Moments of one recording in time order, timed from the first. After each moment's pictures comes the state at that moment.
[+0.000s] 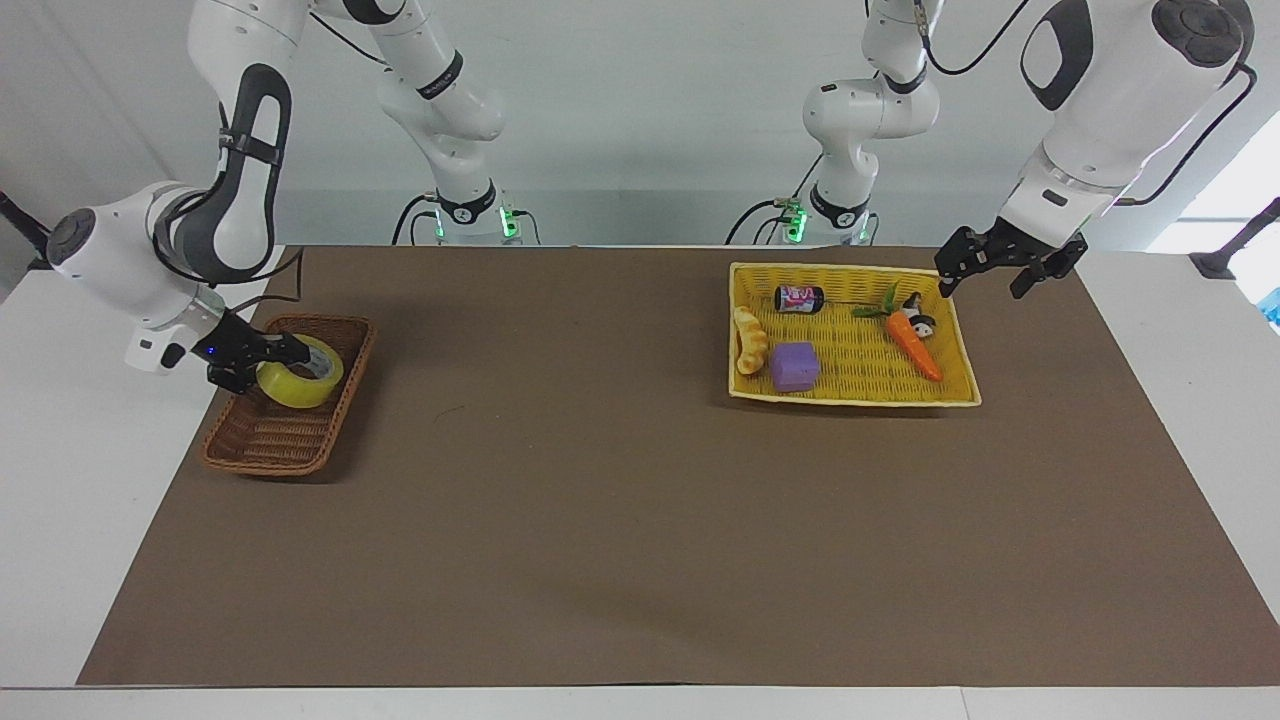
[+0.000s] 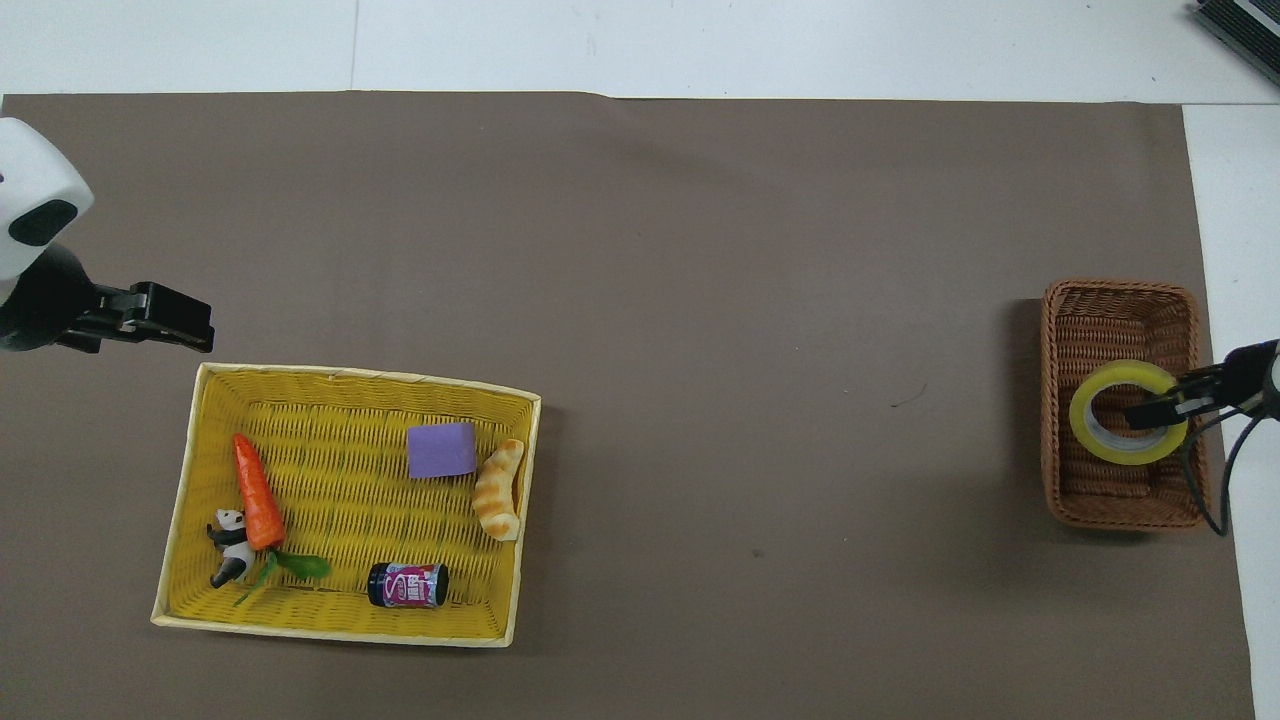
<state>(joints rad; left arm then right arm) 0.02 0.02 -0.12 -1.59 -0.02 1.56 -0.04 -0.37 0.24 -0.06 -1.97 0.20 2.04 -0.93</state>
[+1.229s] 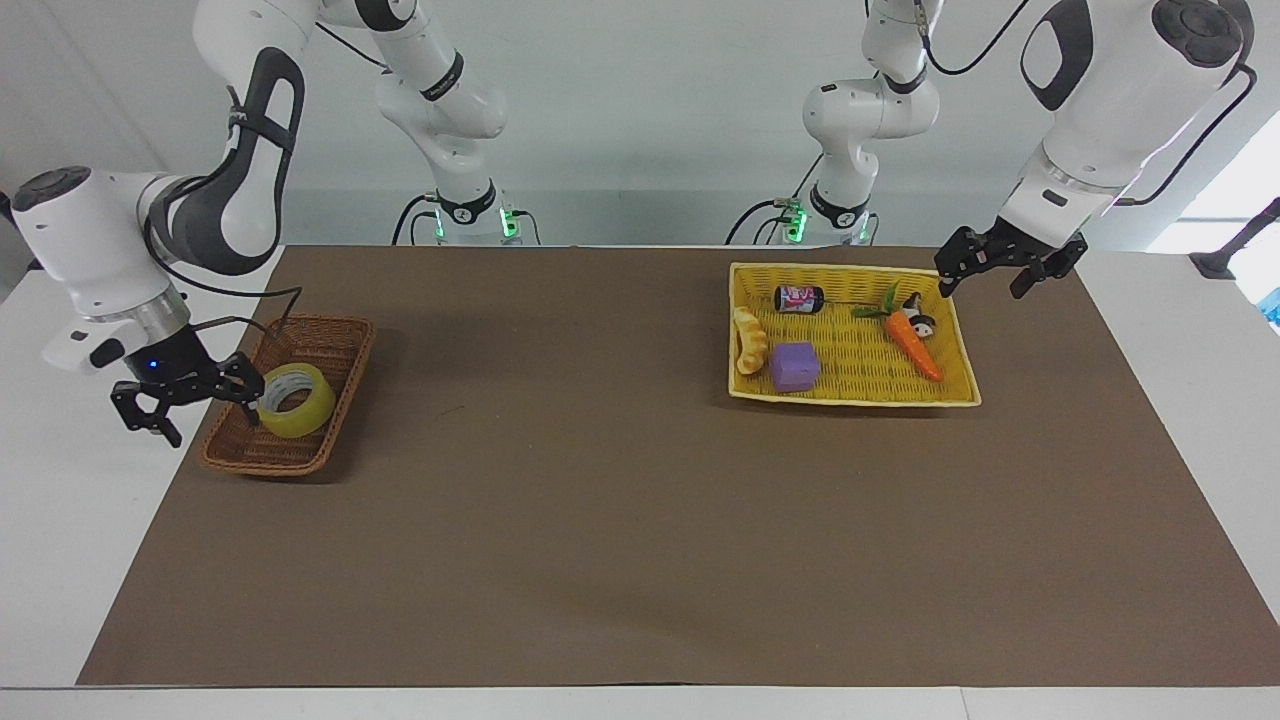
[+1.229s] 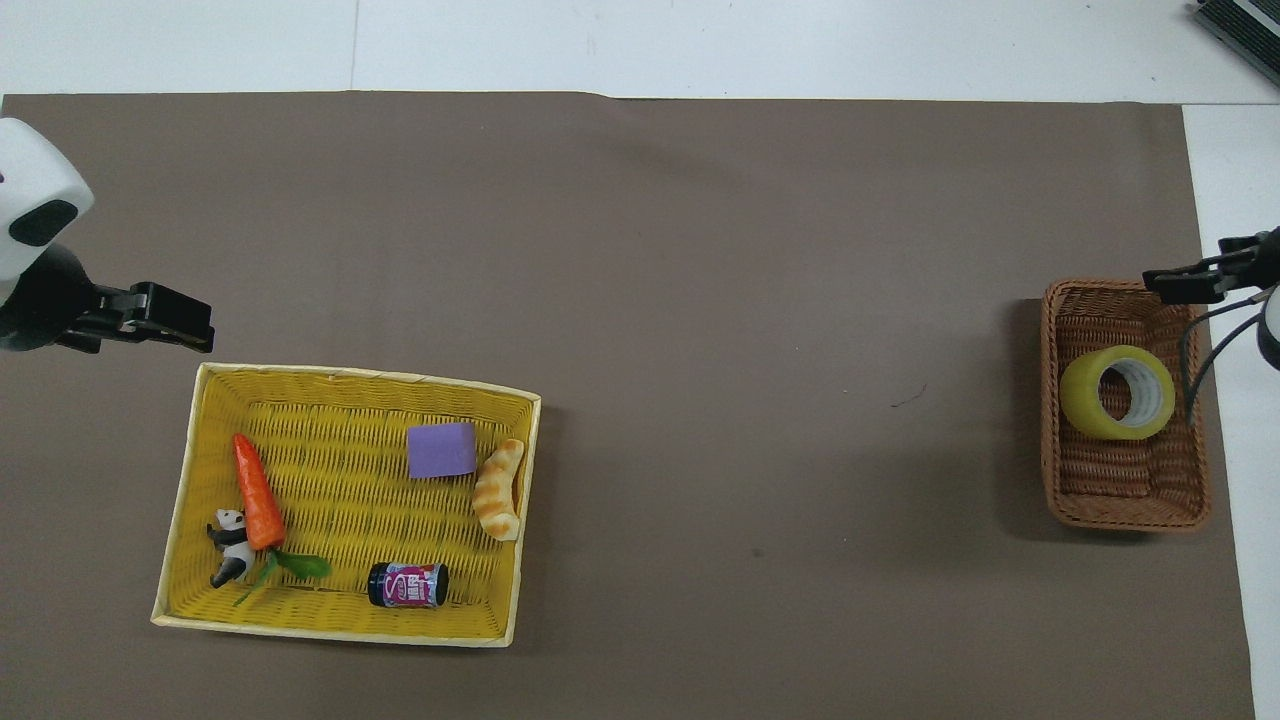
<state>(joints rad) 0.02 0.02 -0.12 -1.59 -0.02 1.56 -0.04 -0.26 0.24 -0.05 -1.77 0.20 2.27 -0.78</state>
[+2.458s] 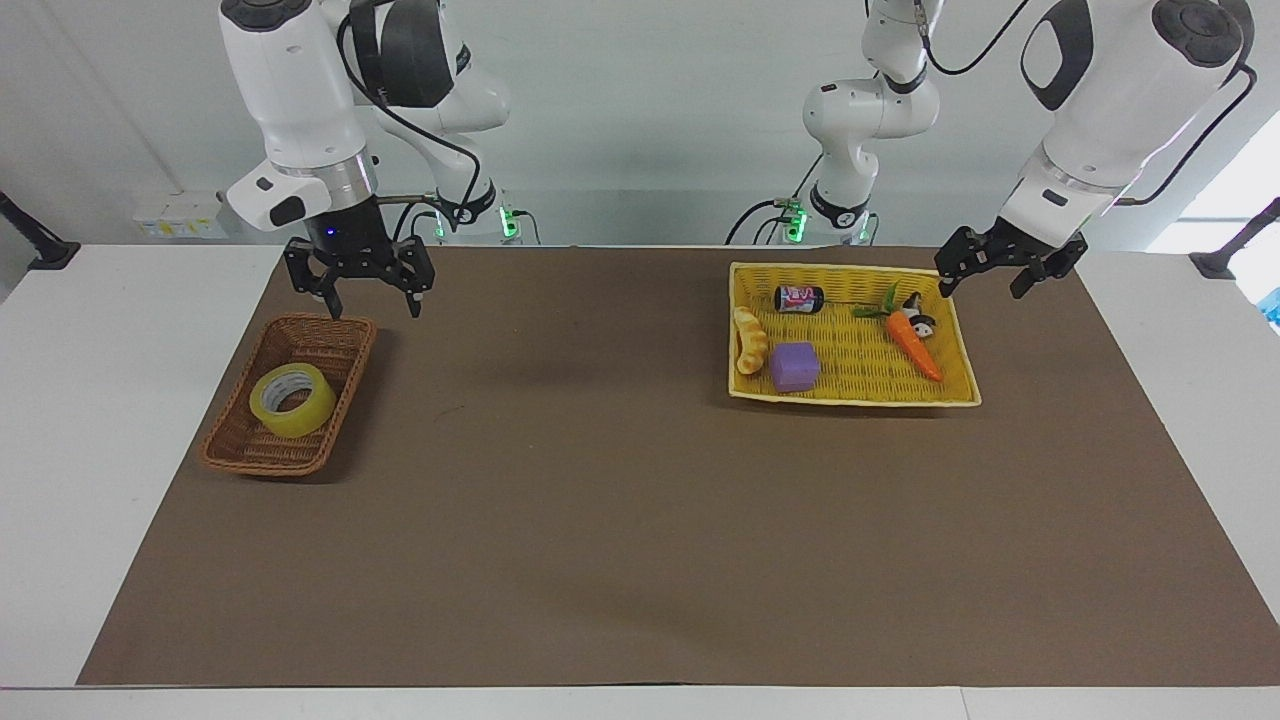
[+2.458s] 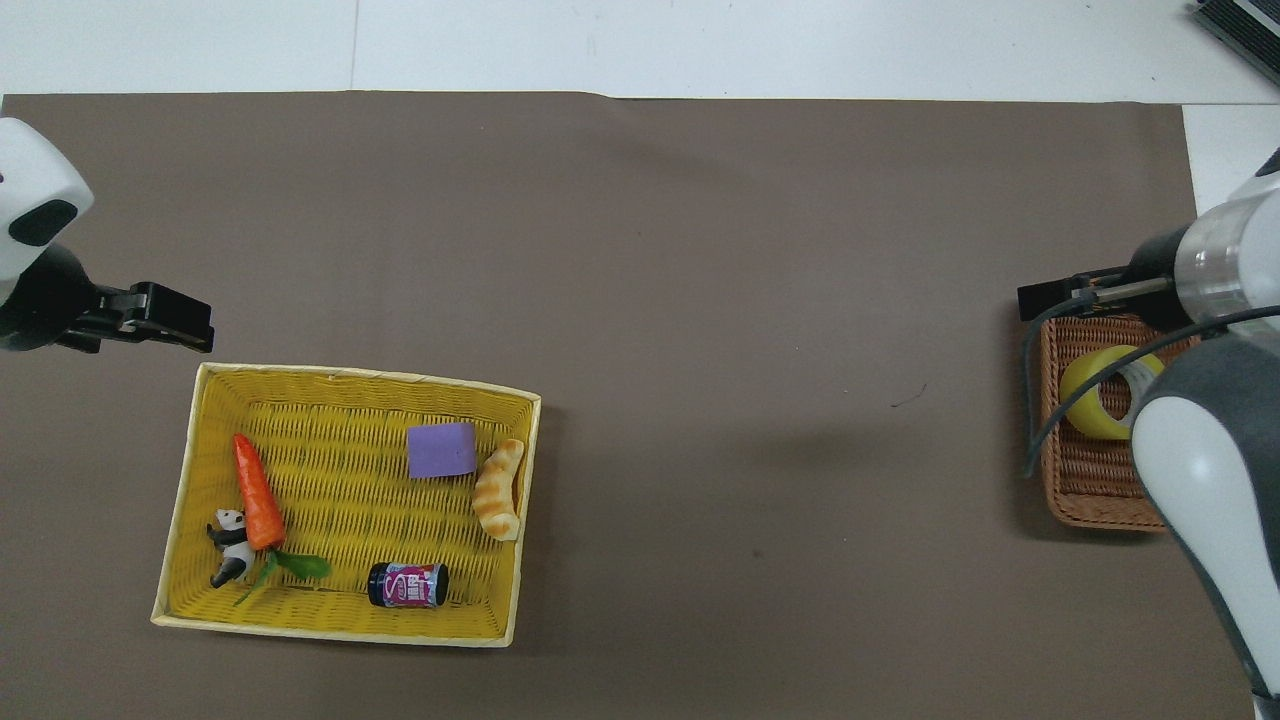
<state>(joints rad) 0.02 0.02 -0.12 -1.59 -0.02 1.56 -0.04 0.13 -0.05 -0.03 -1.74 -0.05 1.83 0.10</state>
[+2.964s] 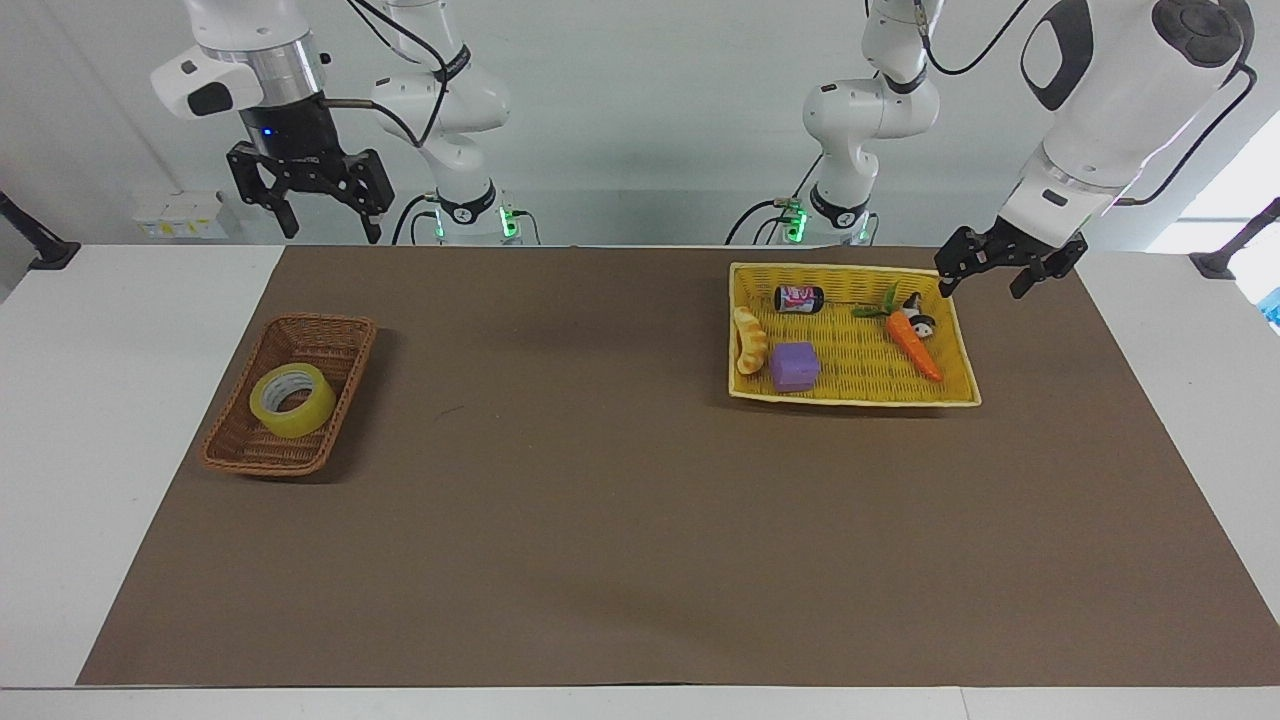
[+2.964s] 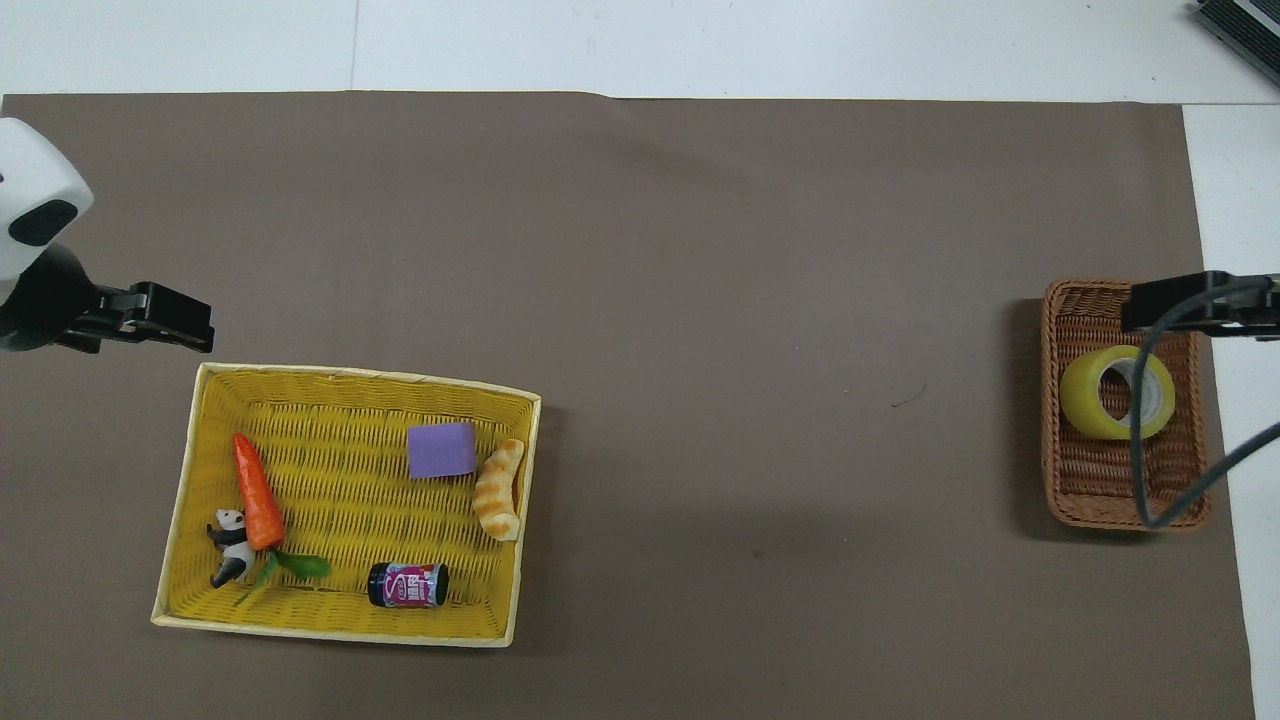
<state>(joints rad) 0.02 0.02 -0.12 -1.59 -0.02 1.56 -0.04 0.09 -0.07 -0.05 -1.50 -0.05 1.52 0.13</state>
